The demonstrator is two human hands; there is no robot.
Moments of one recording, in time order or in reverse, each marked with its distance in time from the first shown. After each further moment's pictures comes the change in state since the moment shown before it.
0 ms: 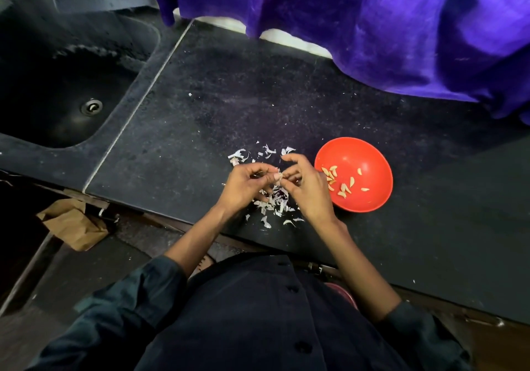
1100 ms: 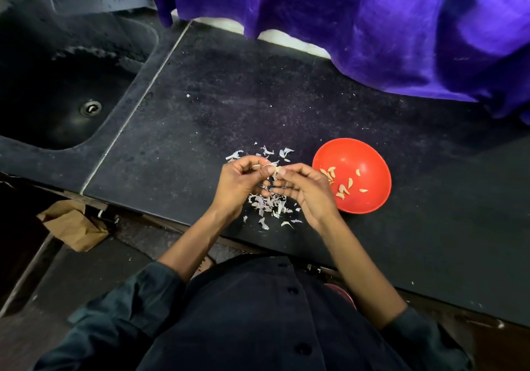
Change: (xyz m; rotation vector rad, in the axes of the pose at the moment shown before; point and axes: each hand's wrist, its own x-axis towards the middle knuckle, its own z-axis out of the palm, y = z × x) left_hand -0.006 0.011 0.003 -0.256 0.074 0.079; right_hand -0.004 -0.011 -0.009 0.954 -0.082 0.387
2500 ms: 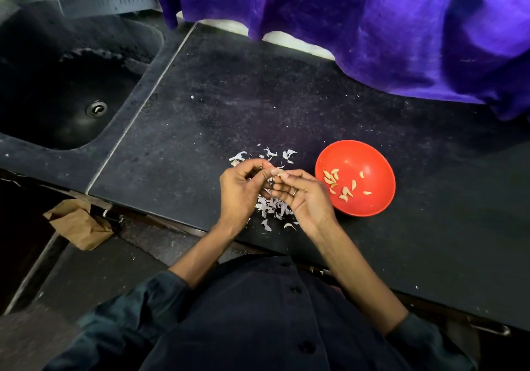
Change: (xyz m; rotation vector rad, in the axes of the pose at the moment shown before) left_hand -0.015 0.005 0.012 0.197 0.206 0.226; right_hand -0.010 -0.004 0.020 0.267 0.032 0.089
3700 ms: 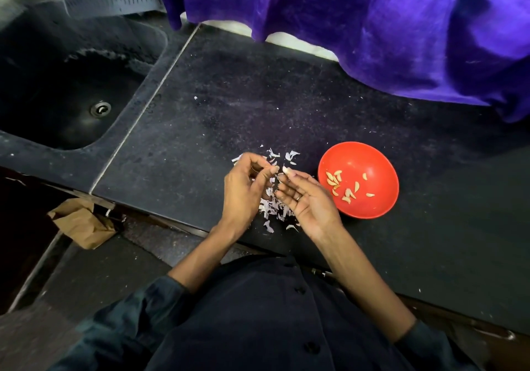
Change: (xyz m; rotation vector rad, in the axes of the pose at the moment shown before) left_hand 0.001 0.001 -0.003 0.169 -0.018 0.074; right_hand -0.006 -0.003 0.003 0.107 0.069 0.078
